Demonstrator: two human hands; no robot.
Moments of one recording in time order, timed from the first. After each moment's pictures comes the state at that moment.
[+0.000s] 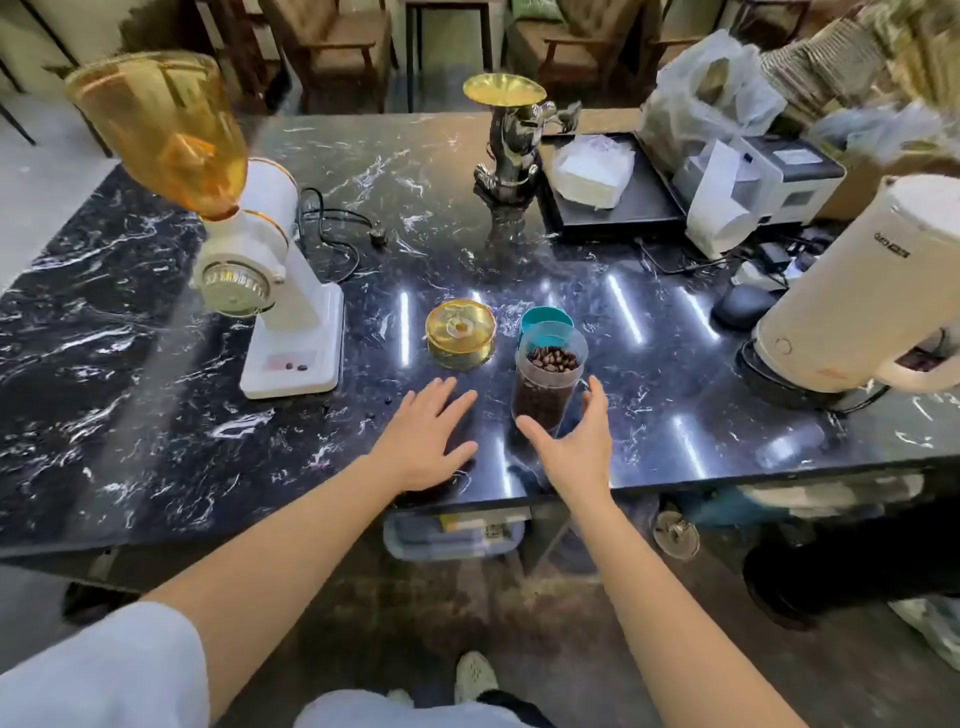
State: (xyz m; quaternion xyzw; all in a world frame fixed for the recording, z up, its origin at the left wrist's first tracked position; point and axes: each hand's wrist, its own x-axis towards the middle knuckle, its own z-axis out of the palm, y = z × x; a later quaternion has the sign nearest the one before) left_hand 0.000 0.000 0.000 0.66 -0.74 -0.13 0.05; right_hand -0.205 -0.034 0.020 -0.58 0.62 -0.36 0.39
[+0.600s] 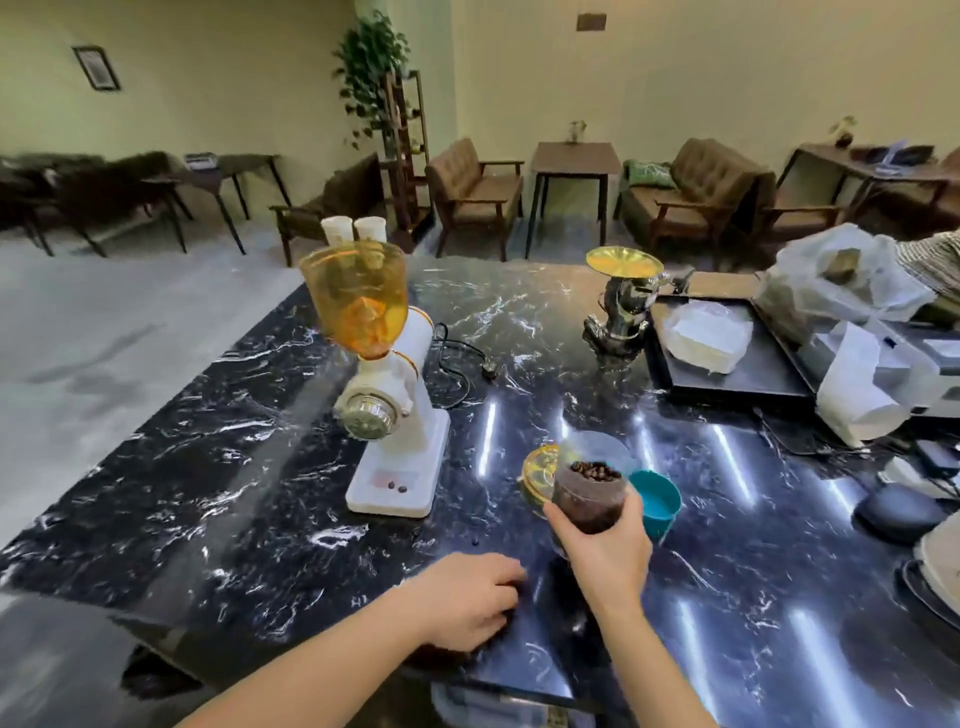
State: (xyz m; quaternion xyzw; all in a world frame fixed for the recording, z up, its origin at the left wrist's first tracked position) left_hand 0.038 0.021 0.034 0.55 -0.83 -0.07 0.01; right_hand -0.121 -0.077 0.052 -0.60 0.55 -0.42 0.40
